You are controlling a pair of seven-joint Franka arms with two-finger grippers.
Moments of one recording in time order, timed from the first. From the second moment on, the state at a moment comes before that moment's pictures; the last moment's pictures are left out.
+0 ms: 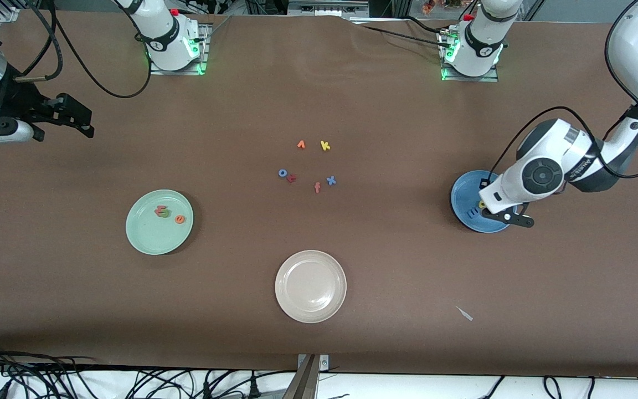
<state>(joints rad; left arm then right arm) 0.85 0.69 -1.03 -1.97 0.81 1.87 -0.33 0.11 0.01 0.00 -1.58 0.01 1.61 0.03</state>
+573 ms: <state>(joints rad) 0.87 0.69 -1.03 -1.92 0.80 1.82 -0.31 0.11 0.02 0.00 -1.58 0.01 1.61 0.03</state>
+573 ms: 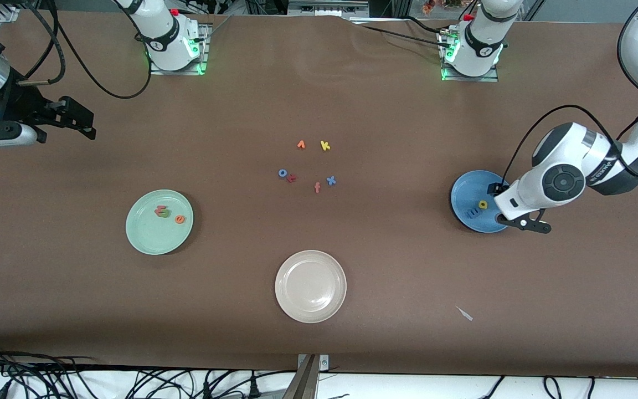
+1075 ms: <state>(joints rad) 0.94 0.69 -1.09 -1.78 0.65 1.68 -0.29 0.11 0.02 0.00 -1.58 0.01 1.60 0.02</state>
